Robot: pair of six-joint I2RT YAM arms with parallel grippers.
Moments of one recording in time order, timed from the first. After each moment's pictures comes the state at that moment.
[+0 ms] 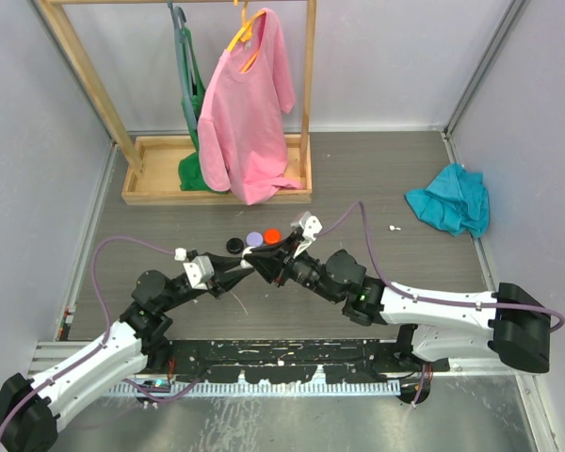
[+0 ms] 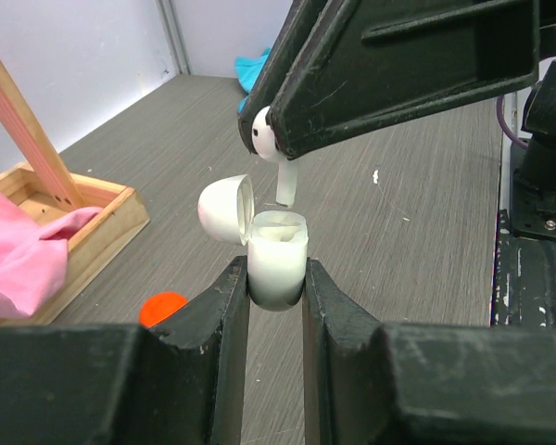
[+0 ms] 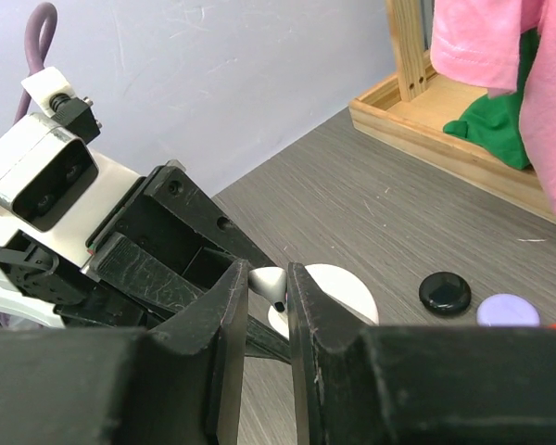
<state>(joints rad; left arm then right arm) -0.67 0.56 0.13 0.62 0.47 0.04 1.18 1.11 0.59 0.65 0.16 0.35</state>
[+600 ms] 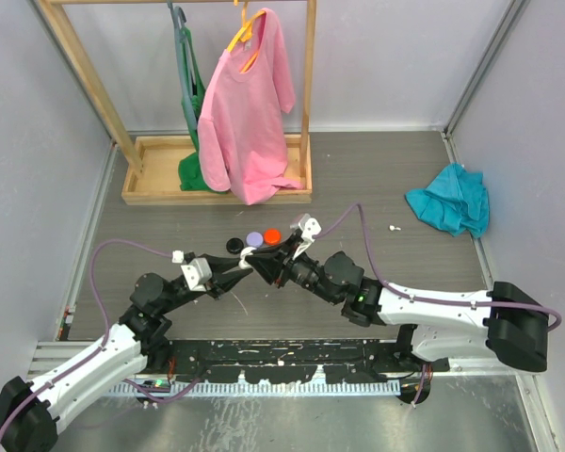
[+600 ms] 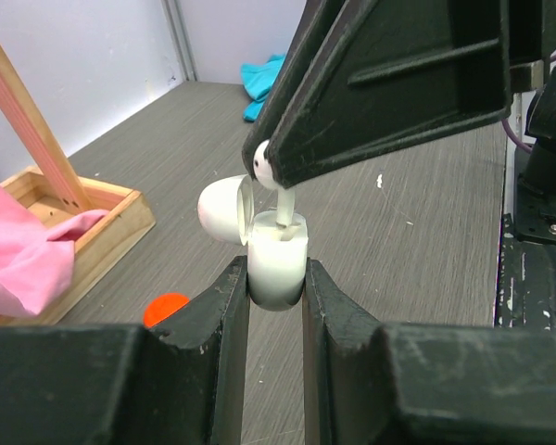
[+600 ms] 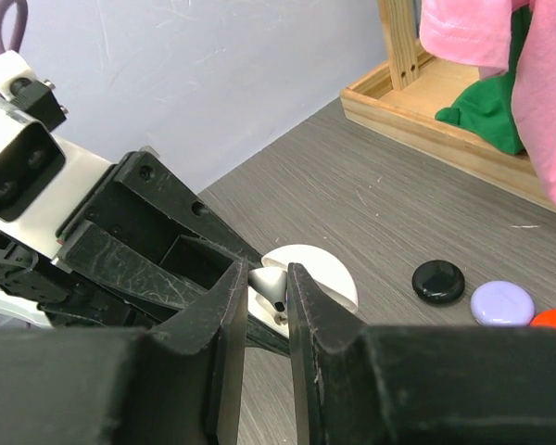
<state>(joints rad) -0.67 0.53 0.11 0.62 0.46 0.04 1.18 1.13 0.56 0.69 0.17 0.36</state>
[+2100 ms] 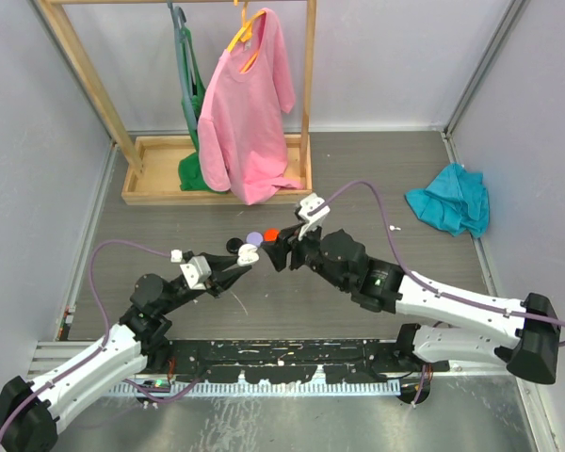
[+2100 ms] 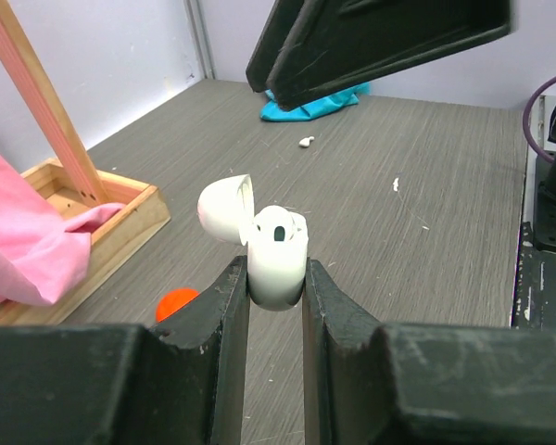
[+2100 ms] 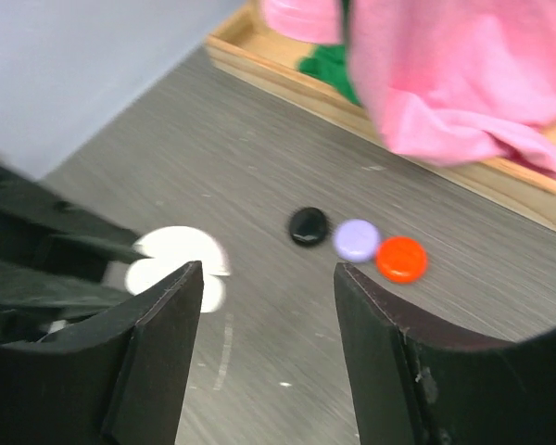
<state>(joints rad) -0.67 0.54 0.10 0.64 0.41 0.04 1.13 1.05 0.78 0.15 0.31 0.29</state>
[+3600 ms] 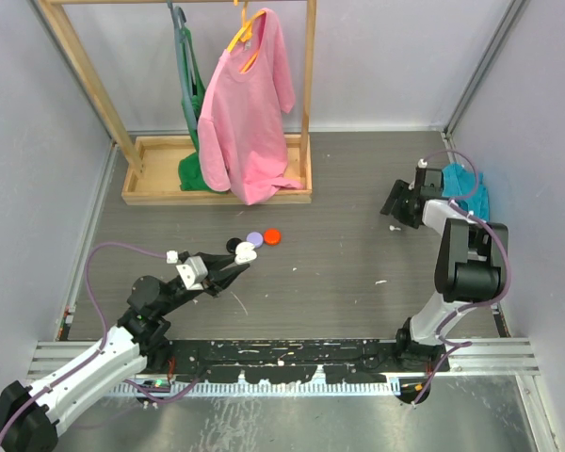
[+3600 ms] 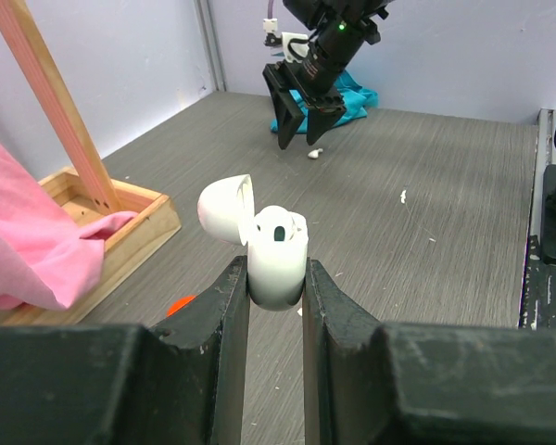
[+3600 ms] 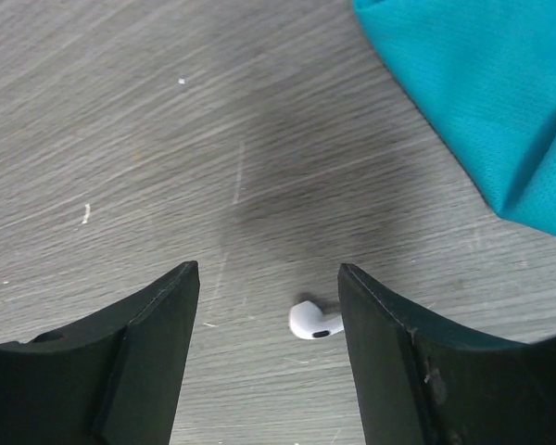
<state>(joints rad) -0.67 0.50 0.10 0.63 0.39 0.03 -0.13 1.69 0.96 -0.15 -0.11 0.33</state>
